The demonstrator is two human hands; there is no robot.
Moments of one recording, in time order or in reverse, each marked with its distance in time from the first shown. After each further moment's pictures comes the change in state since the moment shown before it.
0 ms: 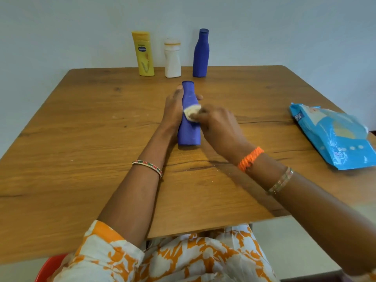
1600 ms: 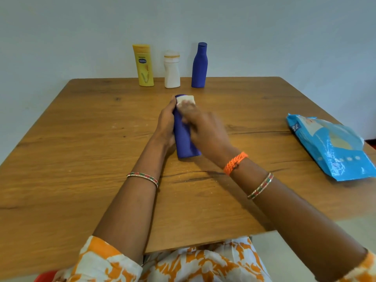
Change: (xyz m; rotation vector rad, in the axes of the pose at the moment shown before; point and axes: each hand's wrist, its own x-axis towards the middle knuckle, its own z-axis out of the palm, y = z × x) left_hand -0.002 0.003 -0.017 -0.349 -0.156 -0.261; right_hand 0.026 -0.008 0.013 0.230 0.050 0.109
